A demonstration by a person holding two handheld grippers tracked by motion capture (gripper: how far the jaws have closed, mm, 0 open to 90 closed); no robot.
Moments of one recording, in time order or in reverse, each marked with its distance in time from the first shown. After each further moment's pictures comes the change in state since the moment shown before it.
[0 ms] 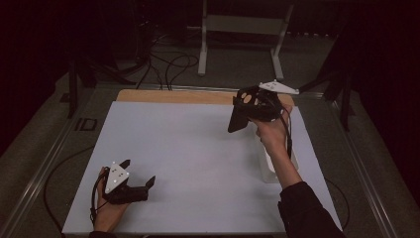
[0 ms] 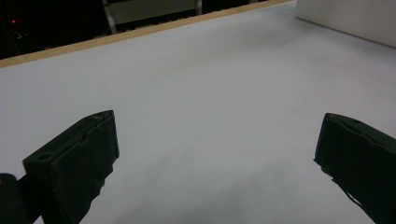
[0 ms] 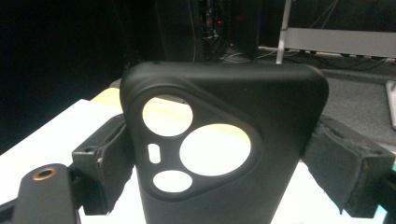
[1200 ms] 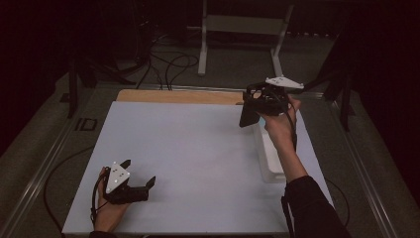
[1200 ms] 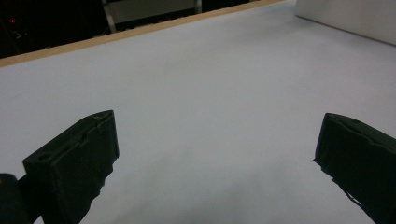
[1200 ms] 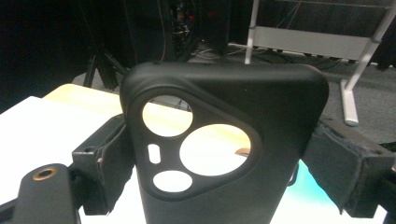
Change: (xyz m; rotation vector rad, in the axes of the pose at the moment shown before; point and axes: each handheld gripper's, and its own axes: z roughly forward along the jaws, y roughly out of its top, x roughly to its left) left arm -0.001 0.000 0.001 0.004 0.000 0.004; right arm -0.026 0.007 0.006 0.025 -0.123 -0.043
